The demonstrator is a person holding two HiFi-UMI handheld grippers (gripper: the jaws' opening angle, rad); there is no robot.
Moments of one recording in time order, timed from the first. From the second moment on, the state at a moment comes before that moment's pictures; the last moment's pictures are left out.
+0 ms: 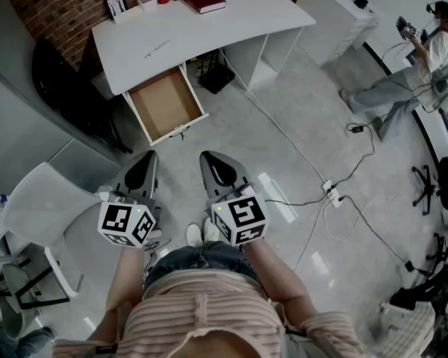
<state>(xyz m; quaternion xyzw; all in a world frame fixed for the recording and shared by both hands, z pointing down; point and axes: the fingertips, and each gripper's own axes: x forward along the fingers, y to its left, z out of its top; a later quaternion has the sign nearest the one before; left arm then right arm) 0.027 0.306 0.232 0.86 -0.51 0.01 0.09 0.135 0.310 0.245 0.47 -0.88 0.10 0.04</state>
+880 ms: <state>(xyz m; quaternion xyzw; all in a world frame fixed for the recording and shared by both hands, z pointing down) 0.037 0.287 0.234 0.84 -0.53 0.00 0.09 0.173 0.281 0.260 0.48 -0.87 0.12 0.04</state>
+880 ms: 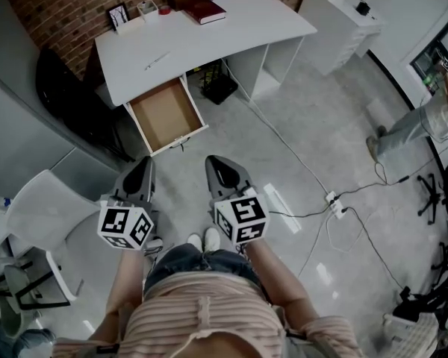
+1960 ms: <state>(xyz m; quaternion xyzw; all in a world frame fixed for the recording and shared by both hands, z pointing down) 0.046 0.188 0.233 0.84 -0.54 0.03 0.07 0.183 0.190 0.269 0.48 -0.87 0.13 0.06</state>
